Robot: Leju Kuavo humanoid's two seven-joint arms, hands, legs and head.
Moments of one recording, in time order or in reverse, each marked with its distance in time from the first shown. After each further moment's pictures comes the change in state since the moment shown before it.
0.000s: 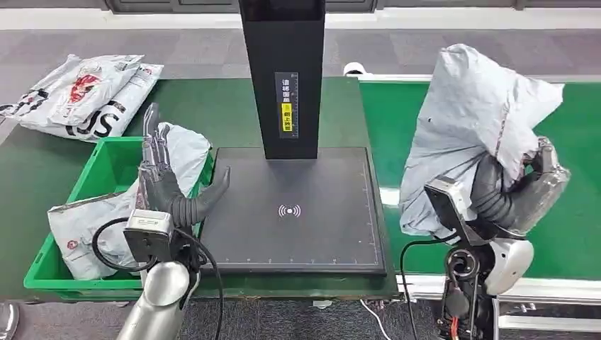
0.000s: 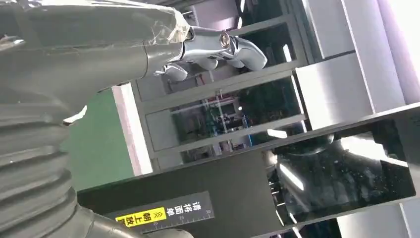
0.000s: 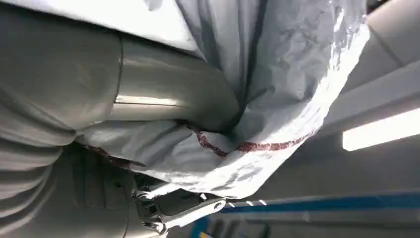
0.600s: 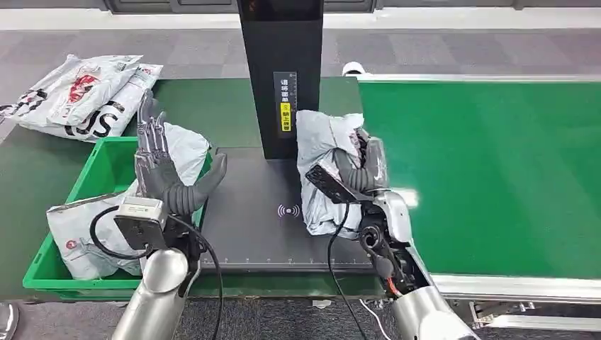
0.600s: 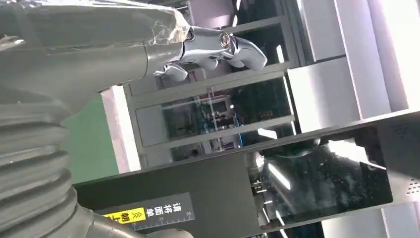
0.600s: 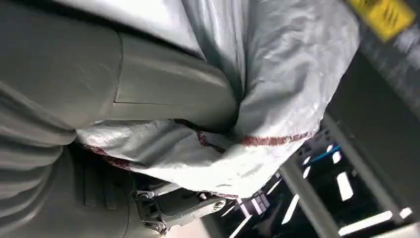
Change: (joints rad) left arm -0.065 0.000 -0.001 0.027 0.054 -0.005 -0.012; right arm -0.280 -0.071 0.484 0.709 -0.106 0.185 0.211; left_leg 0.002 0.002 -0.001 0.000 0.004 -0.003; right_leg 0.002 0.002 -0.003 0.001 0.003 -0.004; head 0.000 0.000
